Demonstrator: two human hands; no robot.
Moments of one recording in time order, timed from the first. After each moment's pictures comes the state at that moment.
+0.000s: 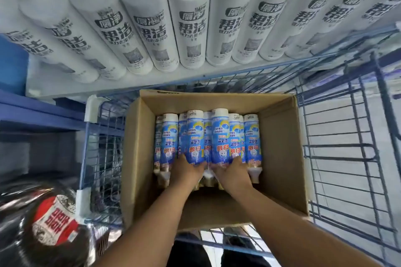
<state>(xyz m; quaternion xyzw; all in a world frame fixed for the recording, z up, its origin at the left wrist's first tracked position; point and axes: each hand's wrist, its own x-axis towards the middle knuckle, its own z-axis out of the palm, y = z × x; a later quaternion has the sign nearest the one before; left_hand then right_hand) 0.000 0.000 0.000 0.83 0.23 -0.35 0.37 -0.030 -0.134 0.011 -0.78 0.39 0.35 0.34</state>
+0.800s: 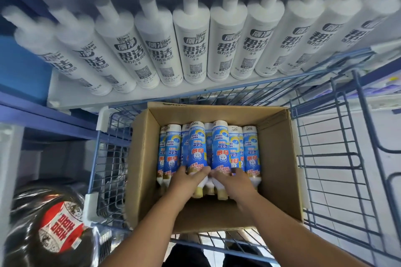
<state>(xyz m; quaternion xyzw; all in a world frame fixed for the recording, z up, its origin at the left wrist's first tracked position) -0.007 0.010 0.040 0.75 0.29 -0.38 0.46 -0.035 -0.144 0.050 -0.65 0.45 0.30 0.53</state>
